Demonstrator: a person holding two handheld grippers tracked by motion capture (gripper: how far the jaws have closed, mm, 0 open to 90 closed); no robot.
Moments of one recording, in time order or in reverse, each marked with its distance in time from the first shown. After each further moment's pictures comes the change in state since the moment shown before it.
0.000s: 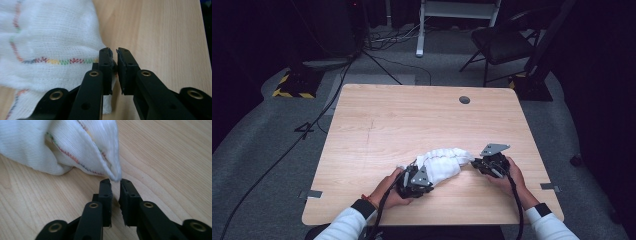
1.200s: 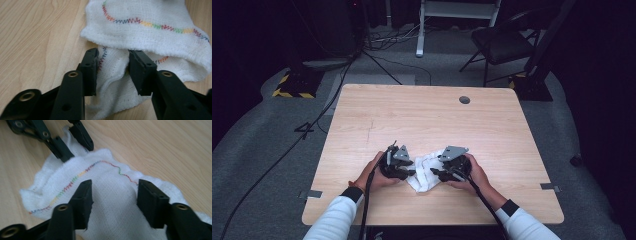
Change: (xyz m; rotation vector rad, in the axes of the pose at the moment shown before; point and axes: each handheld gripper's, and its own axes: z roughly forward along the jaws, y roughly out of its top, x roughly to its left) left arm 0.075 -0.036 -0.017 -0.001 0.070 -0.187; right arm 0.093 0.080 0.031 -0.083 0.074 -0.164
